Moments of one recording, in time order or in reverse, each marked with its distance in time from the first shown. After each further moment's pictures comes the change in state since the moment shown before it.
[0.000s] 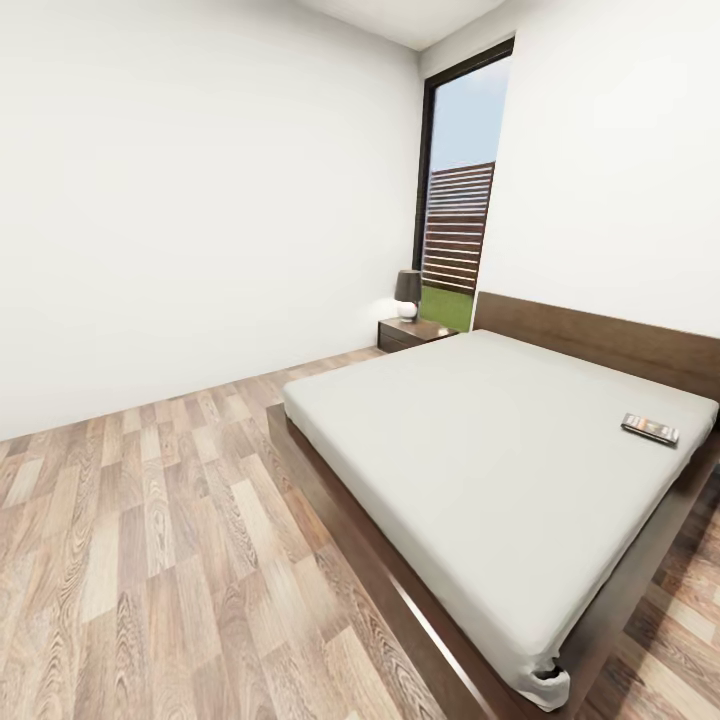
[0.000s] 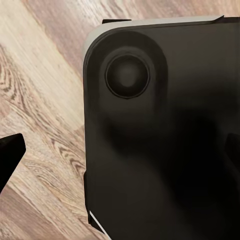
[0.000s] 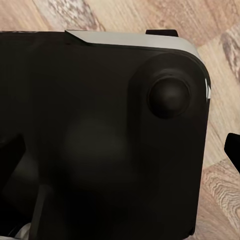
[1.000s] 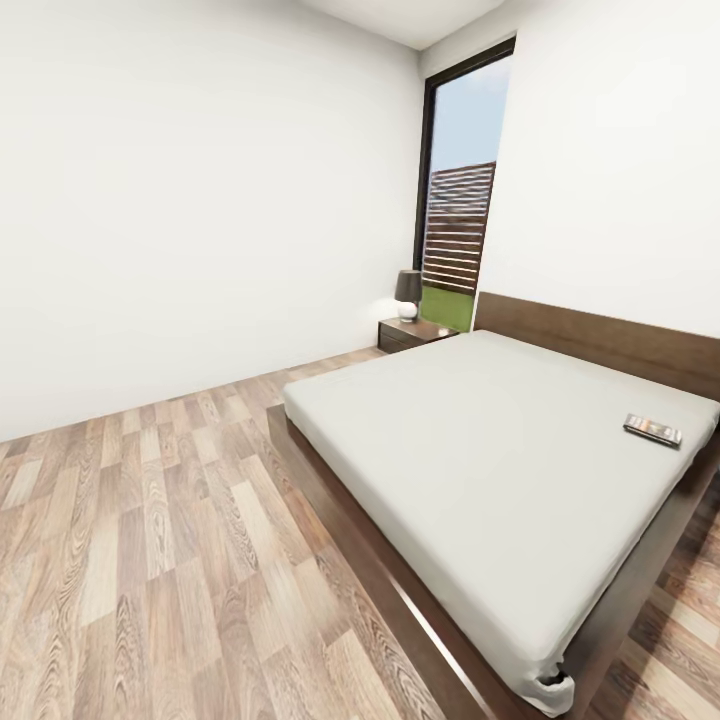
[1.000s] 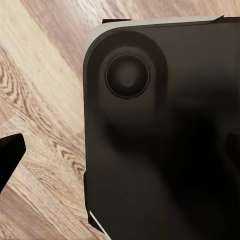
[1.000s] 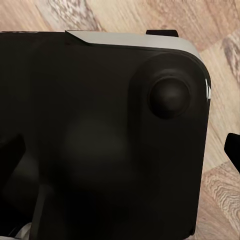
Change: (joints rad) left arm 0.000 0.000 0.000 0.000 0.000 0.000 0.000; right arm 0.000 0.000 0.000 0.000 0.000 0.000 0.000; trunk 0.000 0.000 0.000
